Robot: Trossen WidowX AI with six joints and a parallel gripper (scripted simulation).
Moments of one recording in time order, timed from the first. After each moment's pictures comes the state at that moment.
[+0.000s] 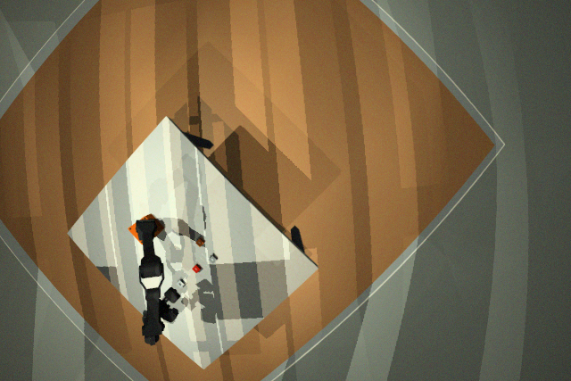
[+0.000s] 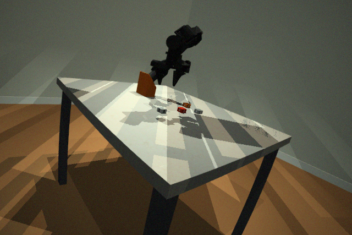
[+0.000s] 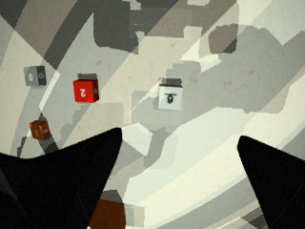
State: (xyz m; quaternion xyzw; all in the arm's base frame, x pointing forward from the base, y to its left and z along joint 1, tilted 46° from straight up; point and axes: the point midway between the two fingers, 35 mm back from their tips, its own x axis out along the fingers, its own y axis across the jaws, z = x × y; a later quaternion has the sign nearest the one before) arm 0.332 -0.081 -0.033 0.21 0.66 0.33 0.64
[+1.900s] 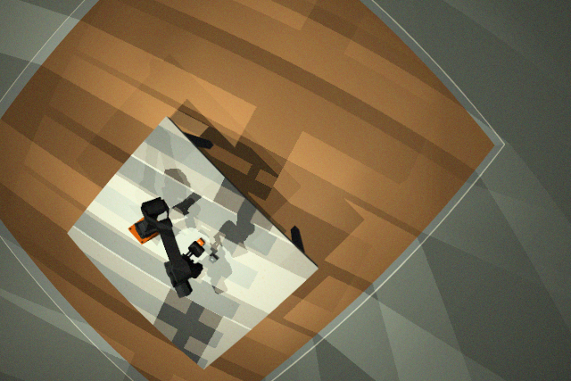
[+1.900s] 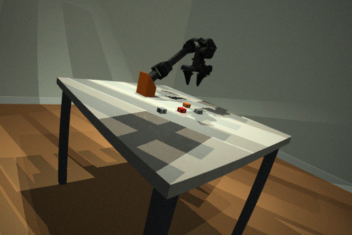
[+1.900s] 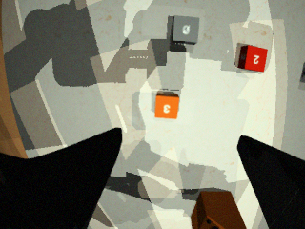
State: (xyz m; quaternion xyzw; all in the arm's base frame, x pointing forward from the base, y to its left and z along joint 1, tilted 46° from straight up) arm 0.234 0.073 0.138 0.21 0.66 0.34 0.64
